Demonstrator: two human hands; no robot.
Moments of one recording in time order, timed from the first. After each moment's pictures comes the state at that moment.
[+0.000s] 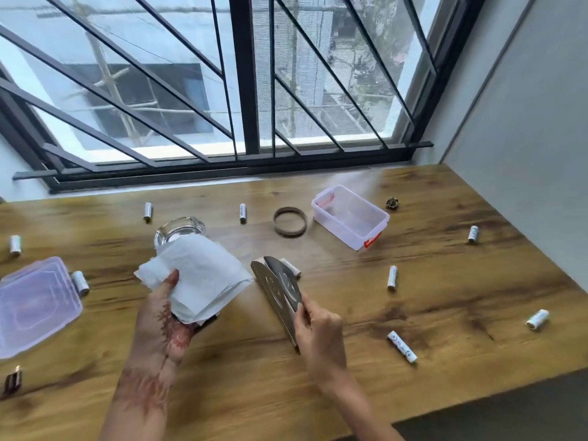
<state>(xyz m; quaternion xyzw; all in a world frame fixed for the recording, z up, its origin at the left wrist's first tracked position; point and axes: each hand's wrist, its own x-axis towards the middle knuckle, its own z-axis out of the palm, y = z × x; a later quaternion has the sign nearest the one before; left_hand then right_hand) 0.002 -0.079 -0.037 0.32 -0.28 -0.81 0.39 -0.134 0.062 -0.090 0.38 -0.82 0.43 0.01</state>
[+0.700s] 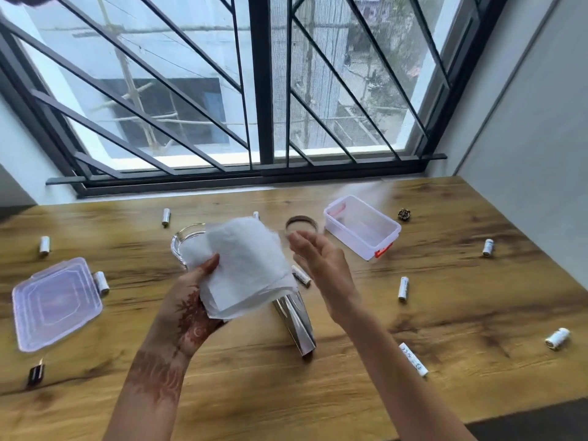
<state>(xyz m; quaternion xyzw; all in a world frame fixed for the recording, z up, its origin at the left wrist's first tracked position) -0.015 -0.060 0.012 0.27 -0.34 -0.85 0.31 -0.170 0.022 0.004 0.28 -0.62 0.64 -0.36</state>
